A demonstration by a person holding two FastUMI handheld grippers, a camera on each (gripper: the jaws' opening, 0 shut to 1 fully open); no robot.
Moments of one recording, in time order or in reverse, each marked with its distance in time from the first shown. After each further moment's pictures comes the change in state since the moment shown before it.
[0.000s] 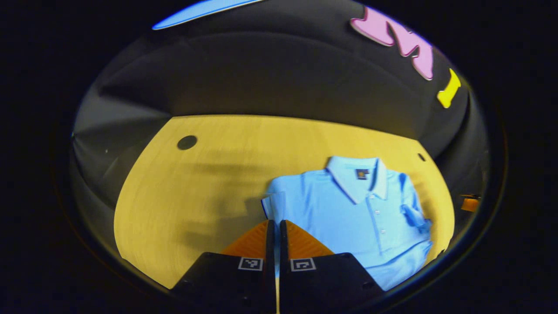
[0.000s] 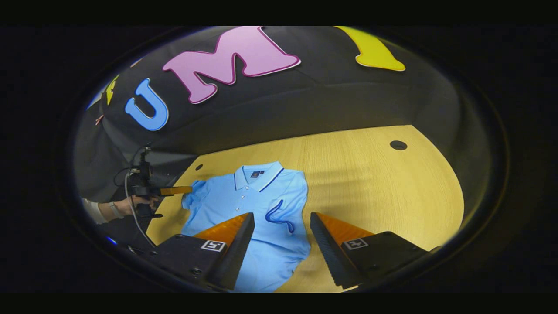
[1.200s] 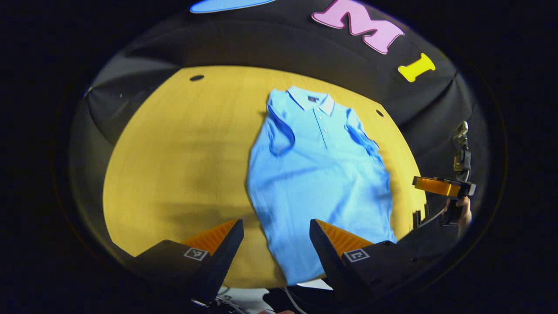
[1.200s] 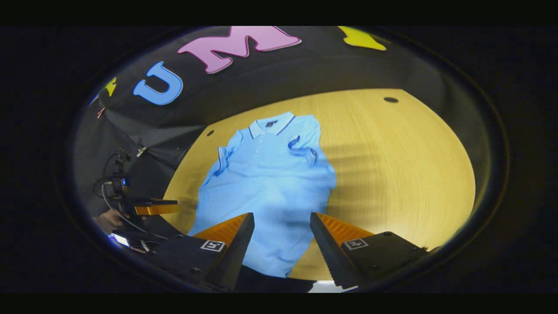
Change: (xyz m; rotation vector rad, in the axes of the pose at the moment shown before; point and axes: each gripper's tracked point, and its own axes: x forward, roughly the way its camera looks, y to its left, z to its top) left arm -0.181 -0.056 -0.231 -0.092 0.296 -0.088; right arm -0.083 0.049 -0.174 0.116 0.267 0.013
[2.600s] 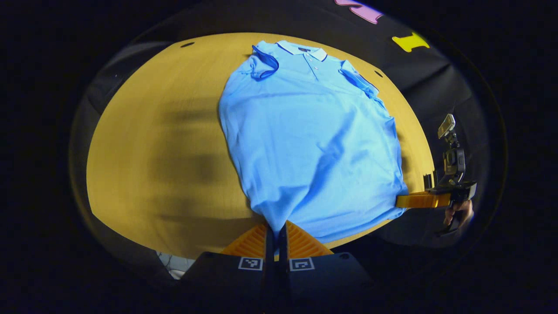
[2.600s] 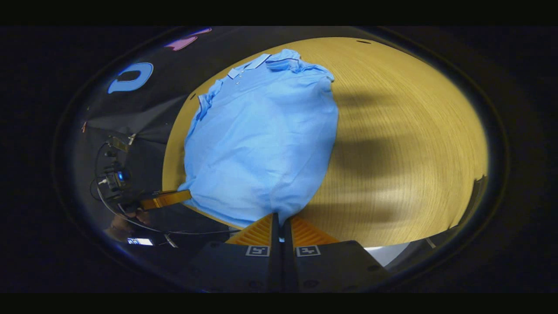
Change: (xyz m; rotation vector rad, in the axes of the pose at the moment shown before) left arm 0.025 -0.018 -0.075 0.043 0.120 0.037; right arm 0.022 0.006 -0.138 0.173 0.273 0.051
